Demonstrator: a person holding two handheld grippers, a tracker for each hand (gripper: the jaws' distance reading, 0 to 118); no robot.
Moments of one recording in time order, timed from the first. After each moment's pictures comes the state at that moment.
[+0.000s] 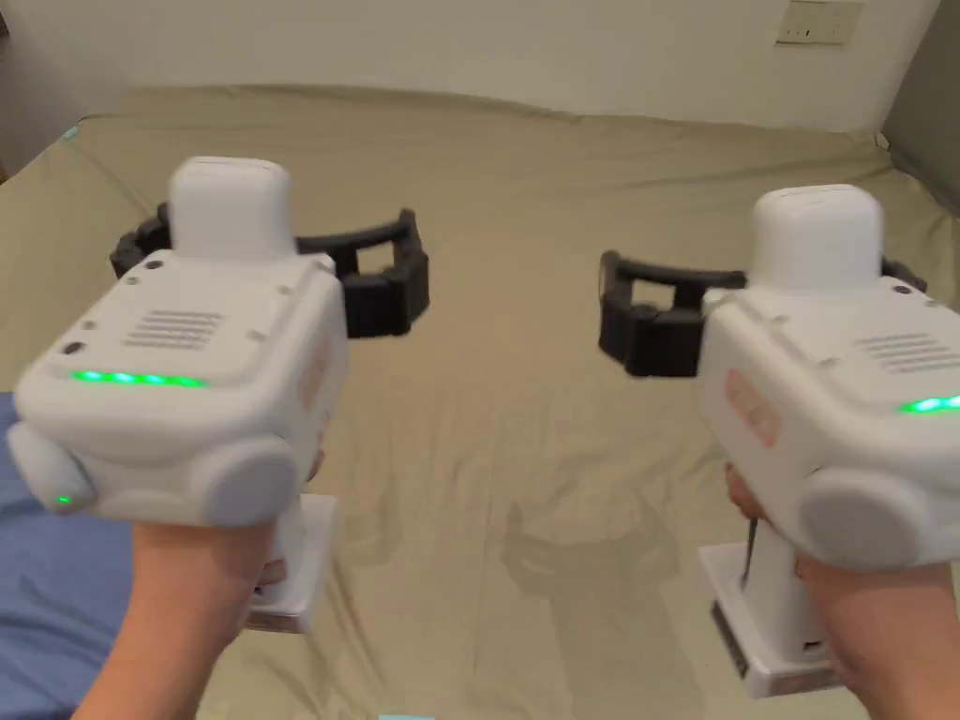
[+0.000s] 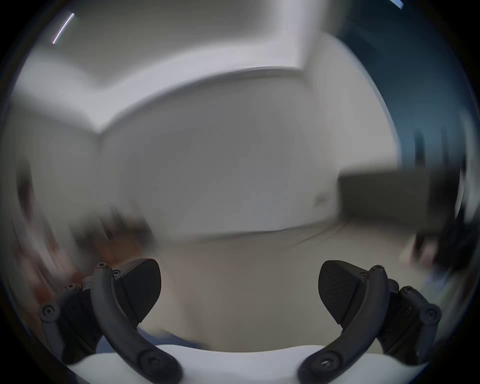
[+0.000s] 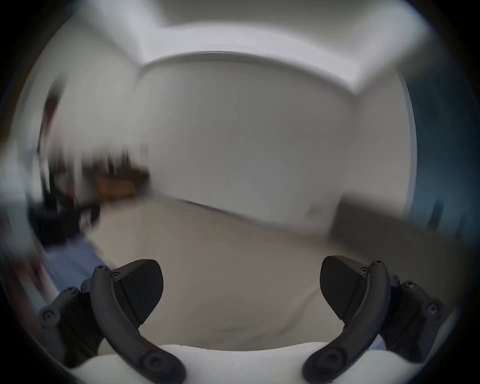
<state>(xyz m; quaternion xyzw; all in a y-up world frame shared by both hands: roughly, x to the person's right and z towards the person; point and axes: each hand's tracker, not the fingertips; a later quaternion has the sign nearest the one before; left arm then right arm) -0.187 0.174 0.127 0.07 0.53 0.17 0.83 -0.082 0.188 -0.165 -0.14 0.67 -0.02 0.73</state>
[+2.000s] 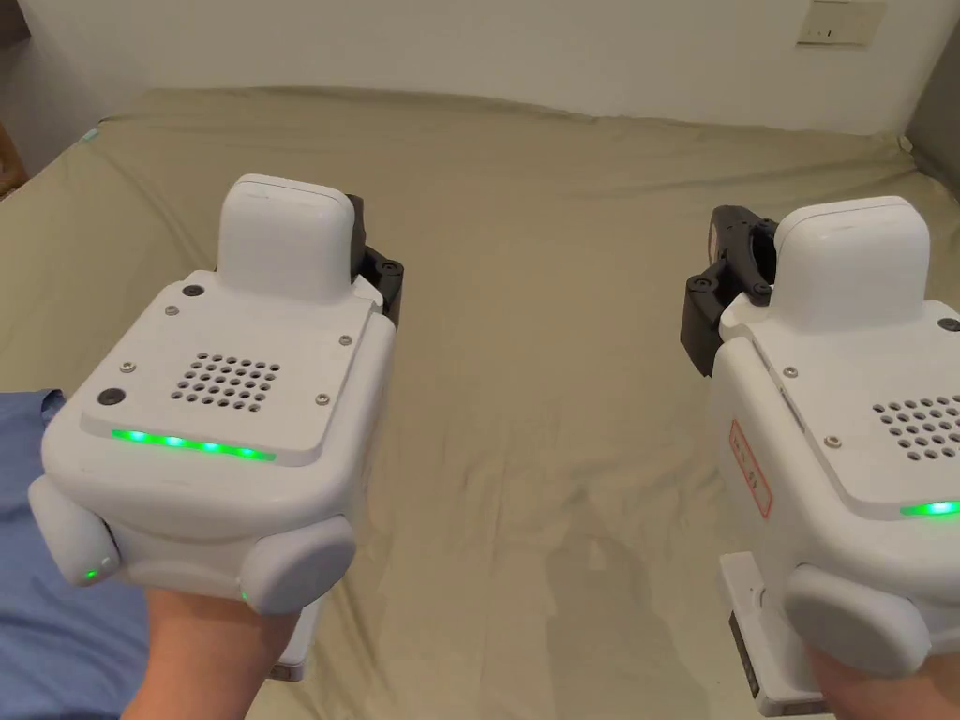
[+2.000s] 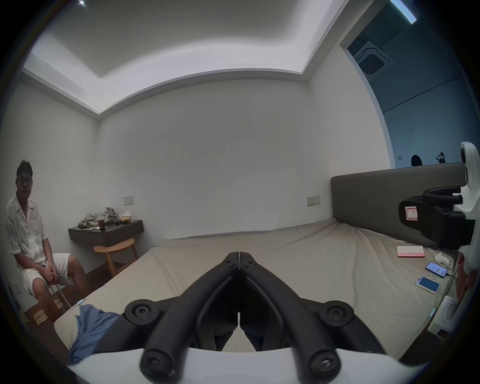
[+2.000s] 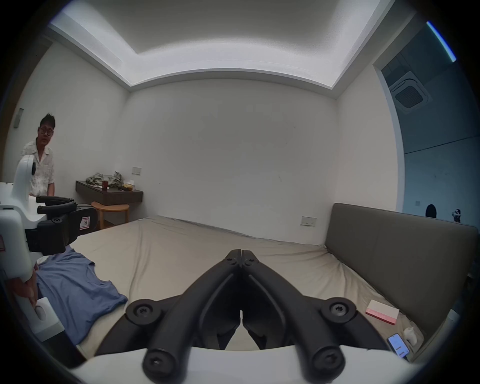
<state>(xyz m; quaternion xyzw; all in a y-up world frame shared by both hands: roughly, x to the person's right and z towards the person) -0.144 0.178 0.094 -0.03 0.59 -0.04 0.81 -0.070 0.187 -0.130 0.07 0.63 0.06 0.77</state>
